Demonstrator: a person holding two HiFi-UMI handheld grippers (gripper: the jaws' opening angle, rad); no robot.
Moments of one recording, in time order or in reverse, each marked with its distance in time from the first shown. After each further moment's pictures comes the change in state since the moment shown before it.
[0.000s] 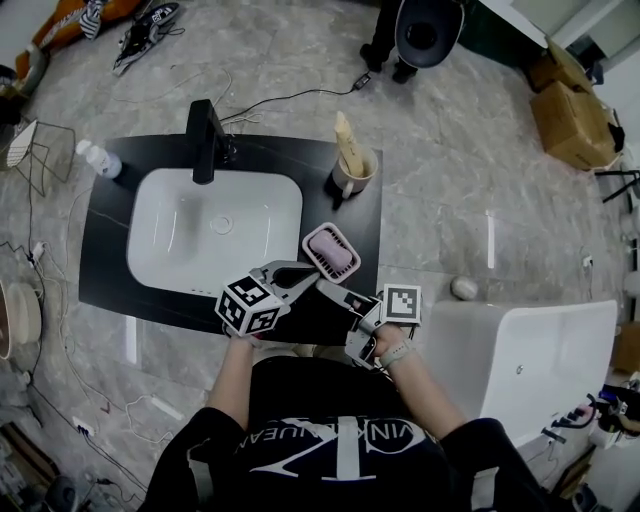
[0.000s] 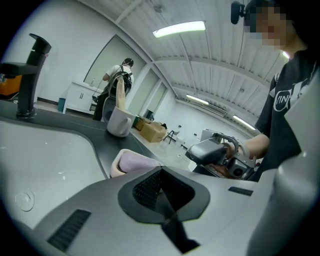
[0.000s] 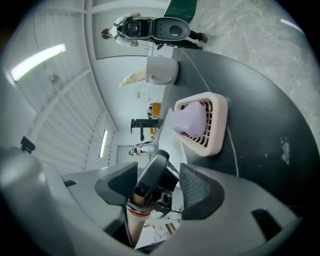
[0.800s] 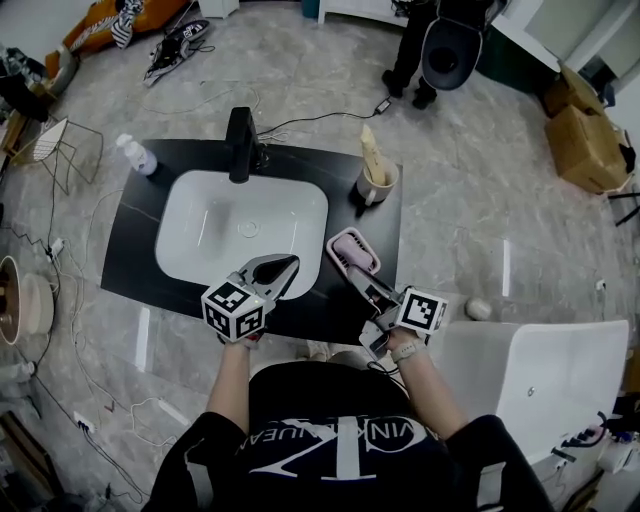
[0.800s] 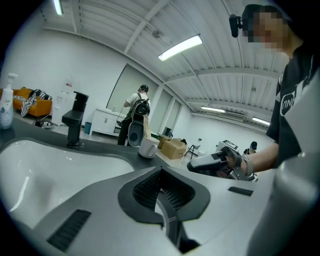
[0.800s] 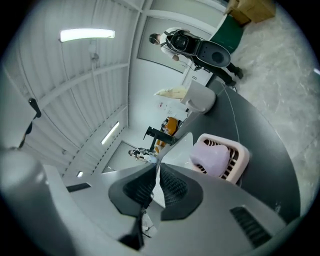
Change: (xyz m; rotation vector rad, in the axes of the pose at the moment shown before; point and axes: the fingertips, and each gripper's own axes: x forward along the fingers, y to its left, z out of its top) left arm -0.100 0.022 0.031 0.032 -0.218 0.272; right arm -0.005 0.064 0.024 -0.525 -0.167 0.173
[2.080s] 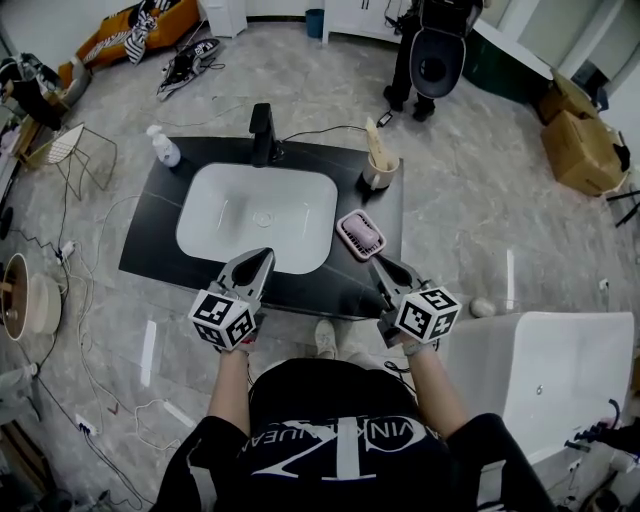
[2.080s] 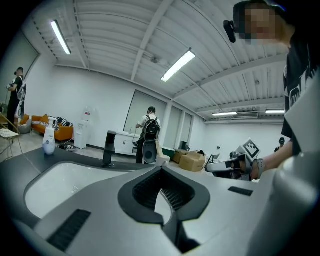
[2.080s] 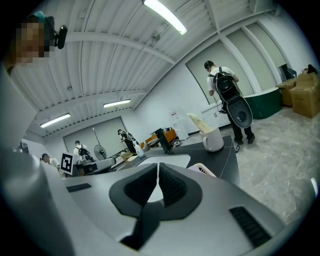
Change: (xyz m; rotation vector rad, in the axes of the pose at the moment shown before) left arm -0.121 -0.023 0.018 0.091 -0.213 0.239; right arm -0.060 0.040 -0.028 -0.553 -0.036 -0.271
